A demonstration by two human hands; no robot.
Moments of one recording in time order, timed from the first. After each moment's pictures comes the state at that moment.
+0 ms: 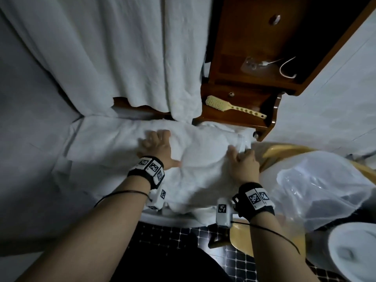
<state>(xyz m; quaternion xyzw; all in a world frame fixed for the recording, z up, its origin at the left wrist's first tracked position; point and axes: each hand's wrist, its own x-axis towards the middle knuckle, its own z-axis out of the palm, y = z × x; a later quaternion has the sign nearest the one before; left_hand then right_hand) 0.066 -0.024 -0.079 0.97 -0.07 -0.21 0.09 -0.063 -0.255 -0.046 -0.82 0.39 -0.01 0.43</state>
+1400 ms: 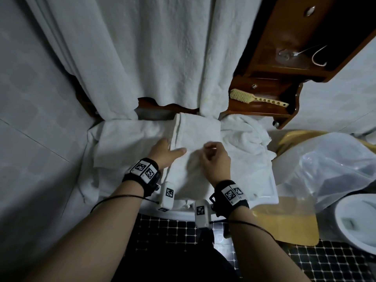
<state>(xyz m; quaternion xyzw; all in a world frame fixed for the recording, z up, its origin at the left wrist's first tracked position) 0.093 0.098 -0.066 0.86 -0.06 -0.31 0.39 -0.021 -0.065 -0.087 -0.79 0.30 -0.15 0.52</state>
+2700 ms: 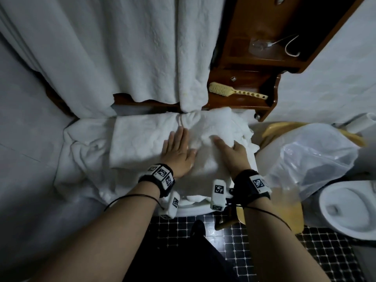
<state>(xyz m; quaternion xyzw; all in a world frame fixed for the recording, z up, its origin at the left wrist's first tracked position) 0.045 0.003 -0.112 0.90 -0.29 -0.25 0.18 -0.061 -0.163 -0.044 -0.66 0.43 -0.04 0.62</state>
